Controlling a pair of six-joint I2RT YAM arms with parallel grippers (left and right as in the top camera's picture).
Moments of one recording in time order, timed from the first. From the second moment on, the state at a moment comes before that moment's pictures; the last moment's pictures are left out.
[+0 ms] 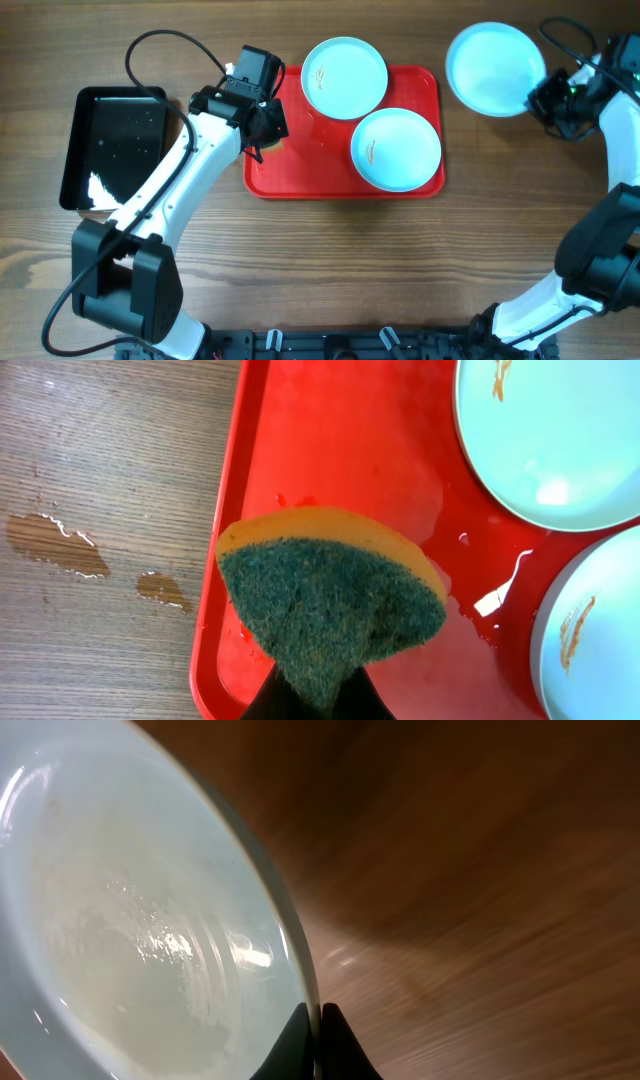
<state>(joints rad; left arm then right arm) -0.36 1.74 1.37 -0.81 -0.09 -0.54 -0.41 1.87 1.48 -0.79 -0.33 0.50</state>
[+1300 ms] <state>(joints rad) -0.36 1.74 1.37 -0.77 -0.07 -0.54 -0.42 1.89 1.28 -0.59 -0.45 0.56</state>
